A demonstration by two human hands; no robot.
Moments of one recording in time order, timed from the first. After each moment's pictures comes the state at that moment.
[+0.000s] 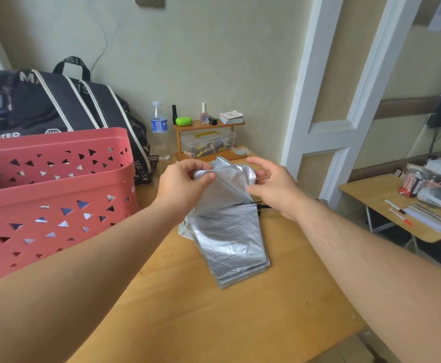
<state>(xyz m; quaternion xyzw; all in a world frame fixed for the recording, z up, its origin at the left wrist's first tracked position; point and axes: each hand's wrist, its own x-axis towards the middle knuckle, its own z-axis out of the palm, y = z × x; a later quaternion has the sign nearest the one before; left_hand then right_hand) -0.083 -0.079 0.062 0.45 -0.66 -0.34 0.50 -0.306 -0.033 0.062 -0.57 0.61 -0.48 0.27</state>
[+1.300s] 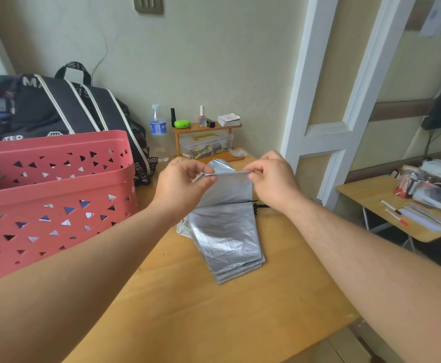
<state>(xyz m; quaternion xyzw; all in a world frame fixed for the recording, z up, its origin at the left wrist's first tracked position) -0.080 -0.056 0.074 0.44 -0.72 -0.24 0.49 -0.303 -0.023 0.078 -0.64 0.66 -0.39 0.01</state>
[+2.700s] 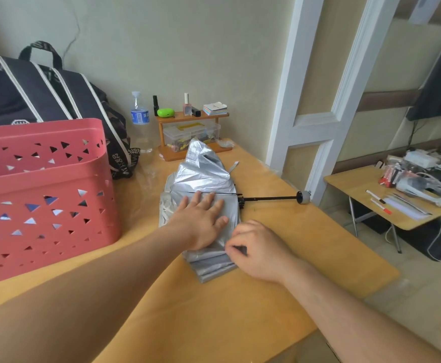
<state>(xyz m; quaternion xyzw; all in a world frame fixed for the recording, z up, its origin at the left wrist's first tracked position) -0.131 -0.061 -0.006 0.43 -0.90 -0.03 -0.03 -0.302 0.047 -0.037 -0.78 0.58 -0.22 0.05</state>
